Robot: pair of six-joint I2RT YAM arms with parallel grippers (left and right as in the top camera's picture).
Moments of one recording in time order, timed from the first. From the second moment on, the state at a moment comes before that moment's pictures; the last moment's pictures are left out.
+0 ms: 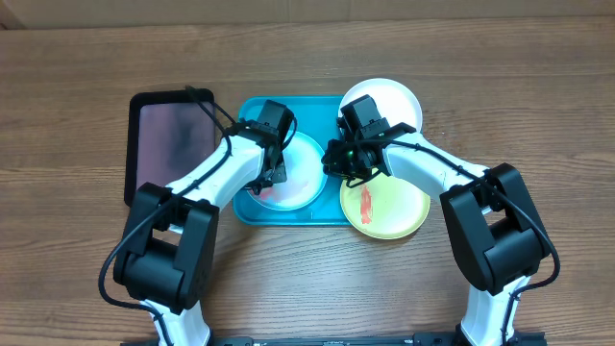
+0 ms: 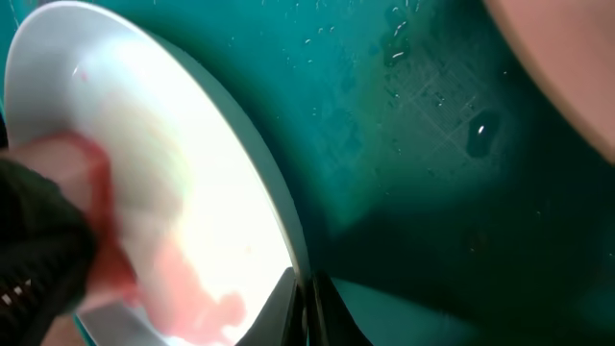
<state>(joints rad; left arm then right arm) -0.38 1.93 1.24 -0.75 -0.16 -0.51 0.46 2.02 1.27 -0.44 -0.38 0.62</state>
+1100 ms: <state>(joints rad) -0.37 1.93 1.24 -0.81 -0.02 -0.43 0.46 2.02 1.27 -0.46 -0.38 0.59</state>
